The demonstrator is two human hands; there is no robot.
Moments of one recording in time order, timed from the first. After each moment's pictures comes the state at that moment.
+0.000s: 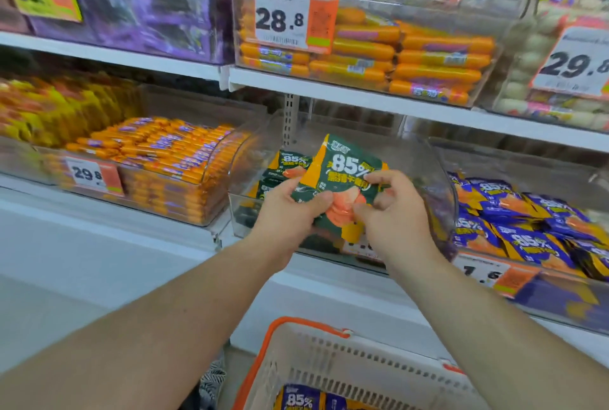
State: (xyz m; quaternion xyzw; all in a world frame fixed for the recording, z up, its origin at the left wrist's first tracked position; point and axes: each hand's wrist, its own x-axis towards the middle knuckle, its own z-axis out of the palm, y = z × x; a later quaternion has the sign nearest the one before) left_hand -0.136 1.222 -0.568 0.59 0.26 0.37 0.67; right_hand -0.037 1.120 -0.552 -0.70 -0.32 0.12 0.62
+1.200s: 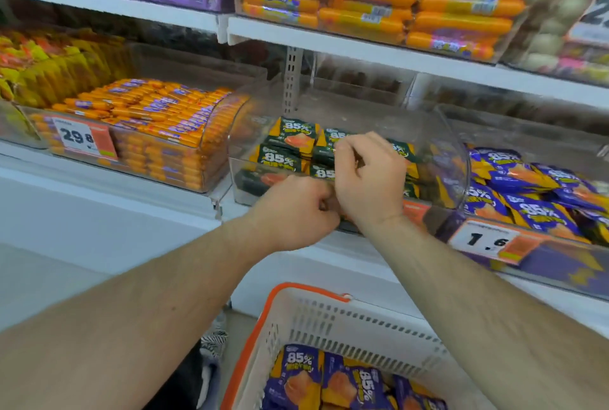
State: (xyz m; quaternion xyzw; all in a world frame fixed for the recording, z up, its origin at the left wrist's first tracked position) left_hand -0.161 1.214 -0.574 0.92 0.20 0.19 0.28; right_hand -0.038 1.162 -0.575 -0.62 -0.49 -0.28 0.54
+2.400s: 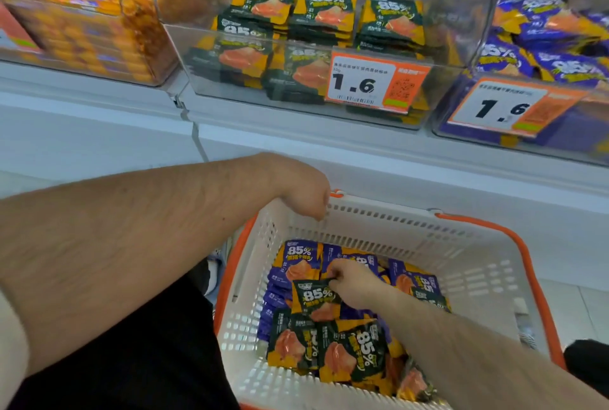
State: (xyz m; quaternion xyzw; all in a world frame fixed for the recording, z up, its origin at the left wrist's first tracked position) left_hand -0.115 1.177 -0.666 0.92 0.11 -0.36 0.10; right_hand -0.060 1.008 -0.860 -0.80 -0.39 0.44 0.10
